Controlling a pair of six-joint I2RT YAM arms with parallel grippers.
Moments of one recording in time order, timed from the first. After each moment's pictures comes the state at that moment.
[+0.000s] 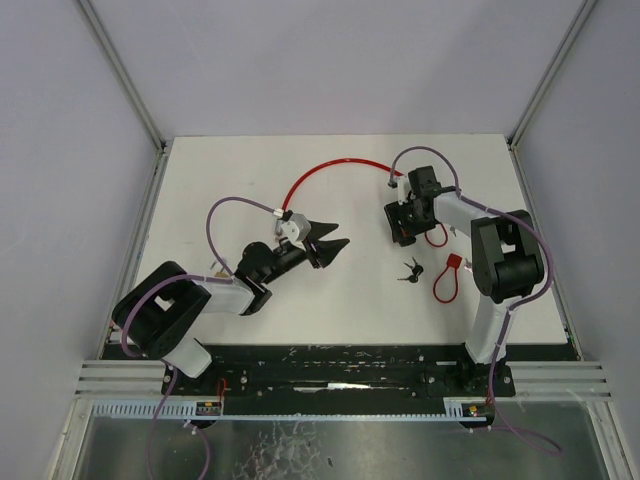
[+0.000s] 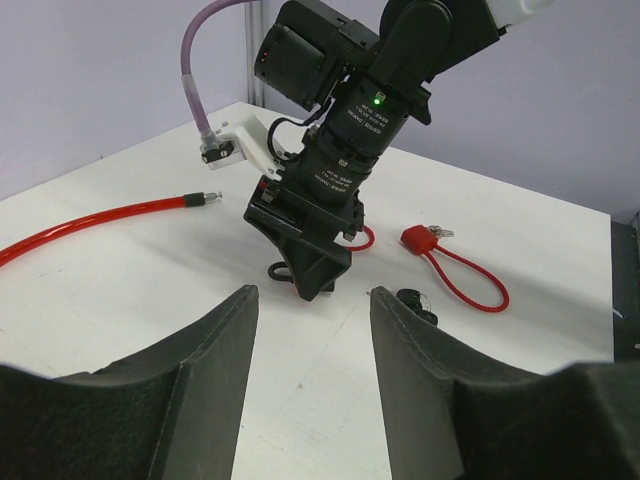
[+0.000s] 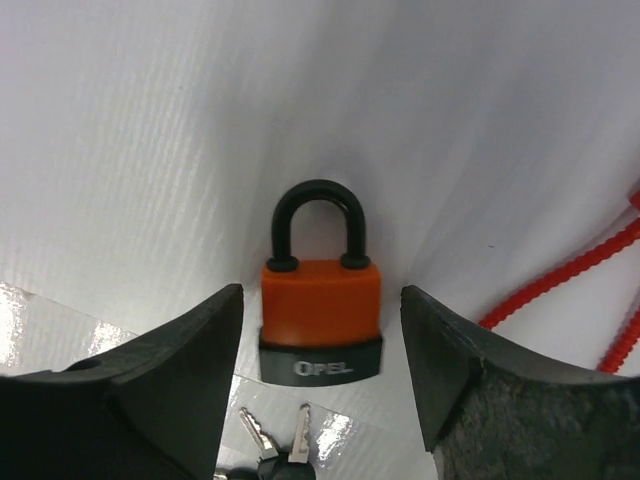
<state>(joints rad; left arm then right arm) -0.67 1.56 0.46 1.34 0.31 -0.16 0.24 1.91 1.24 -0.46 -0.15 -0.15</state>
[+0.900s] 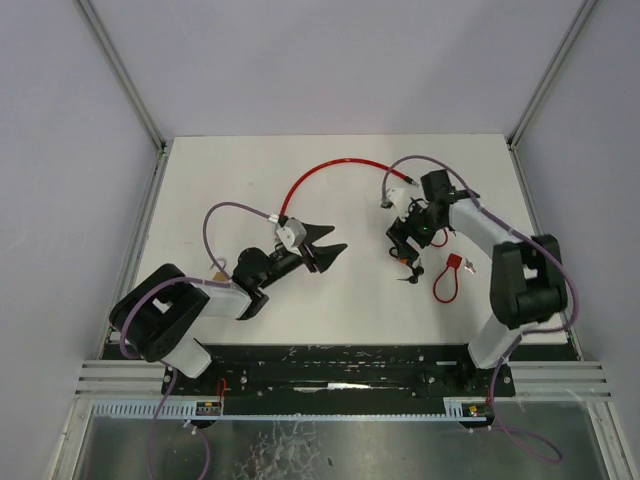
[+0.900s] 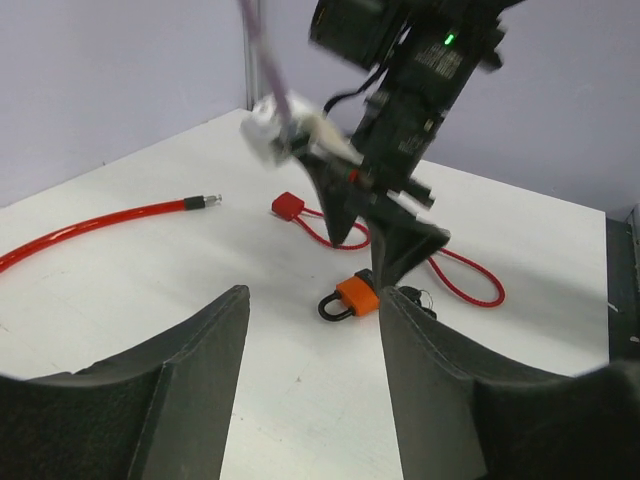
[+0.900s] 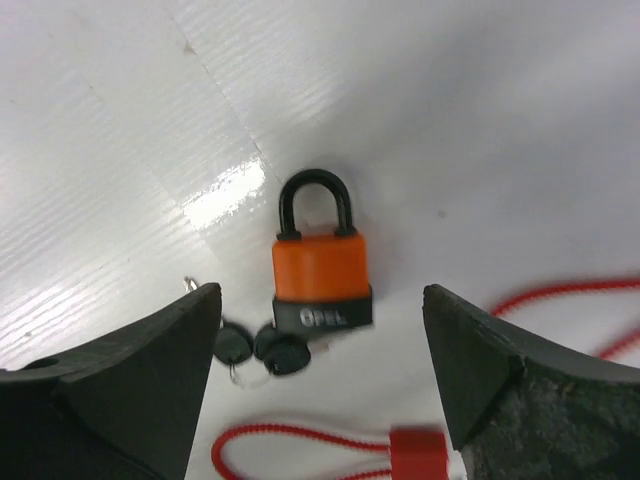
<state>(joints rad) -0.67 1.55 0.41 1.38 0.31 -0.15 0.24 1.77 1.16 -0.66 -0.37 -0.72</state>
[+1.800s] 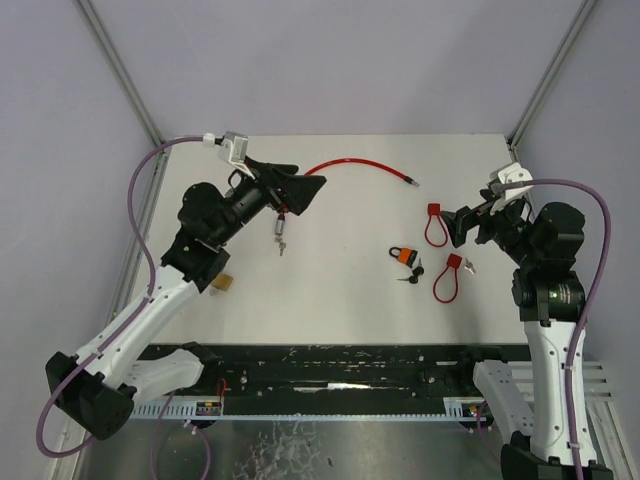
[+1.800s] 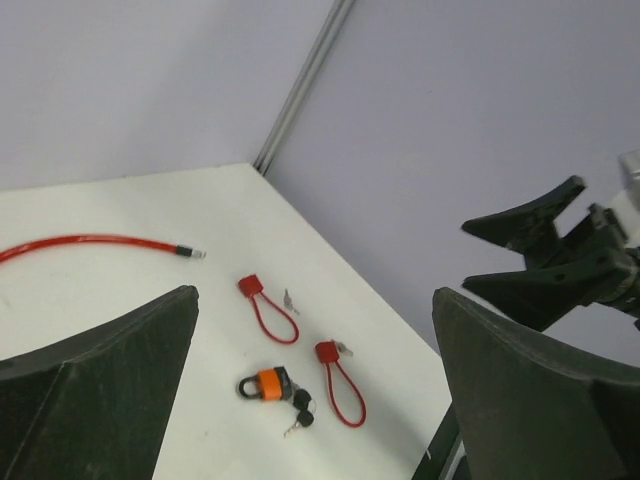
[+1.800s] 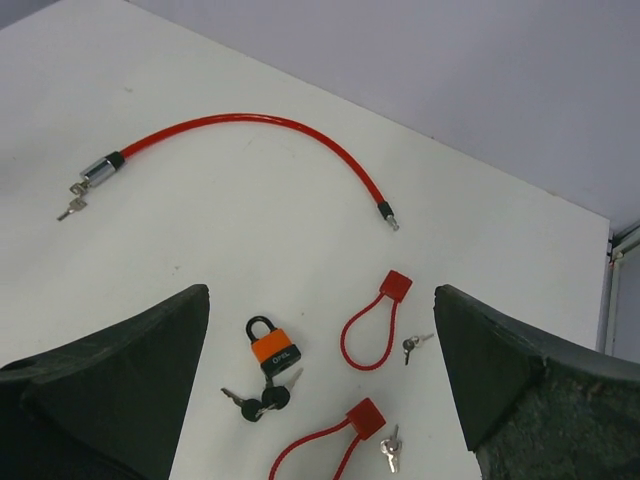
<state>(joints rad) -0.52 1.07 0.99 0.30 0.24 -0.57 -0.06 0.74 1.01 -0.46 -0.52 -0.23</state>
